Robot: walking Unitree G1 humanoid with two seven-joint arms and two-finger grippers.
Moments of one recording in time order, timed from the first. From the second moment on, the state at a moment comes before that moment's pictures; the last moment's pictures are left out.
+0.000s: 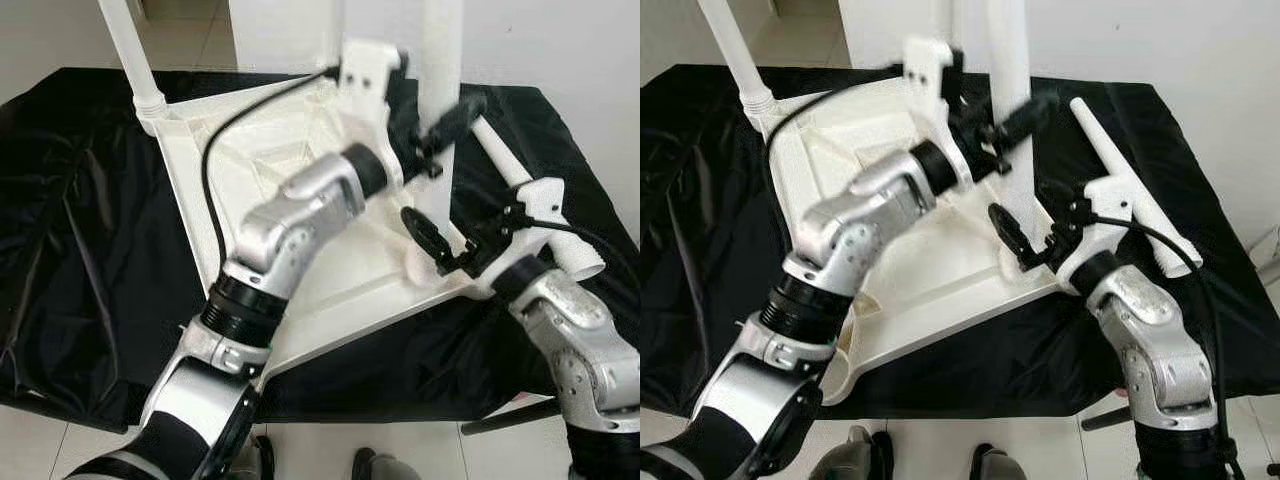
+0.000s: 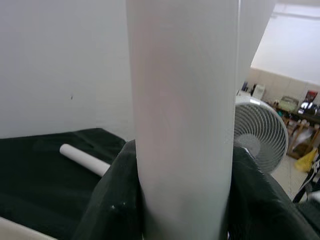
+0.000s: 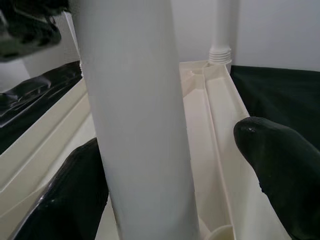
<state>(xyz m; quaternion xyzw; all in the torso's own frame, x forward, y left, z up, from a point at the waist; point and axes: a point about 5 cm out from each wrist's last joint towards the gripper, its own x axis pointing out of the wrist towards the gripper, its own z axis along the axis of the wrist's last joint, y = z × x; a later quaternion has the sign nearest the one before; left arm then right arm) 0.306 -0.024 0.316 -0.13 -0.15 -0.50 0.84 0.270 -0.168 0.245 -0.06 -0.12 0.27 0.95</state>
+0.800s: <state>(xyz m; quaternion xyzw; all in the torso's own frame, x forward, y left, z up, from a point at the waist) 0.291 -0.029 0.326 -0.11 -0.20 -0.51 0.83 0.289 -0.157 0.238 -0.13 -0.01 0.29 0.95</state>
